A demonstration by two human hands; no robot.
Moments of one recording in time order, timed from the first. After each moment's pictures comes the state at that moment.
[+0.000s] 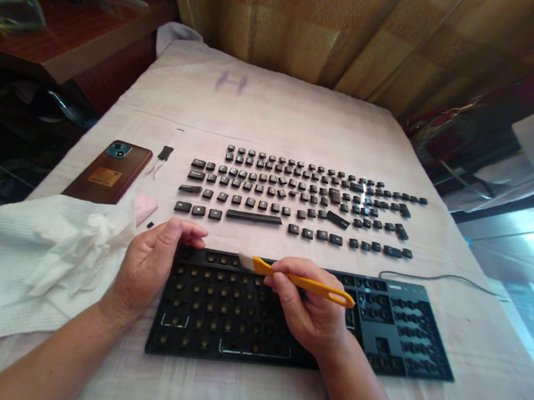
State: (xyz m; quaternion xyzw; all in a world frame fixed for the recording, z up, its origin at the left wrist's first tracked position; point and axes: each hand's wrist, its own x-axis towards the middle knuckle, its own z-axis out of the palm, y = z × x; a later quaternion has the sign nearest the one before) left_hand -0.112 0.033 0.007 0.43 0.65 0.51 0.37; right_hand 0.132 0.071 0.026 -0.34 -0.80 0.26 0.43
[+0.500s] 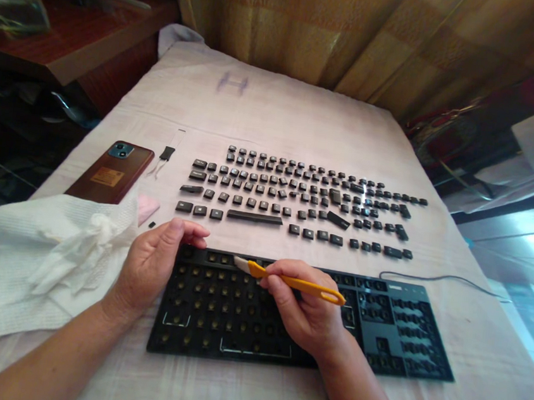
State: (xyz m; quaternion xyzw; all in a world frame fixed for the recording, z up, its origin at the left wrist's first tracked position) left_hand -0.112 0.032 0.005 0.44 0.64 0.51 0.37; right_hand 0.130 0.071 0.027 -0.32 -0.82 0.27 0.40
